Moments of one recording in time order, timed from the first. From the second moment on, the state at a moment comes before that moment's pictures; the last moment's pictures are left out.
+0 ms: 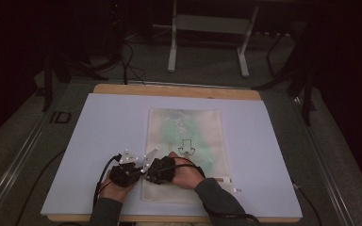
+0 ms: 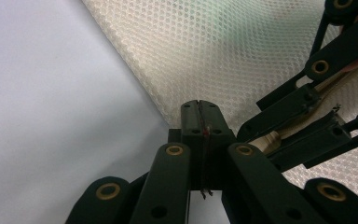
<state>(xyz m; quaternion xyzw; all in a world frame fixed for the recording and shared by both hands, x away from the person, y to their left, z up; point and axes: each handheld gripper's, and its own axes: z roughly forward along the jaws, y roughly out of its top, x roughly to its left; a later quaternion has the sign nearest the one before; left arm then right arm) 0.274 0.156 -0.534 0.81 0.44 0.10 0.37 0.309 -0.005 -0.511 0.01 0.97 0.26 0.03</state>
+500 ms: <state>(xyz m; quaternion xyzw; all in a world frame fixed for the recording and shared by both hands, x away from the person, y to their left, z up) 0.274 0.156 -0.535 0.81 0.44 0.10 0.37 0.309 -0.013 -0.509 0.01 0.97 0.26 0.03</state>
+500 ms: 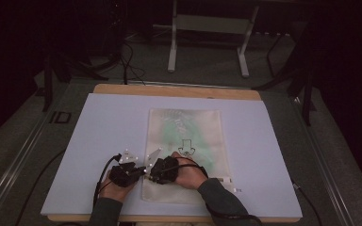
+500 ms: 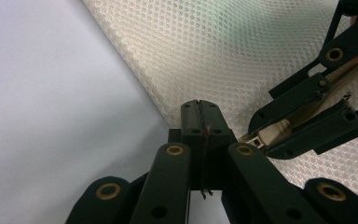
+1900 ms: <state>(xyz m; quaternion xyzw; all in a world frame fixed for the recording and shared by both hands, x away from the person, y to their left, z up) 0.274 0.156 -0.534 0.81 0.44 0.09 0.37 0.305 -0.034 -0.510 0.01 0.97 0.25 0.04</state>
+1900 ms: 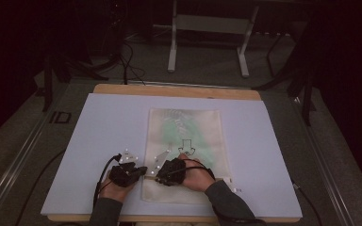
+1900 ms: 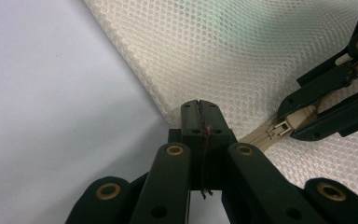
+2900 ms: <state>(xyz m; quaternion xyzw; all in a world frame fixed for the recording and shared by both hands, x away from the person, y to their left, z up) 0.274 0.155 -0.534 0.81 0.44 0.10 0.37 0.303 -0.053 -0.506 0.02 0.97 0.25 0.04</state>
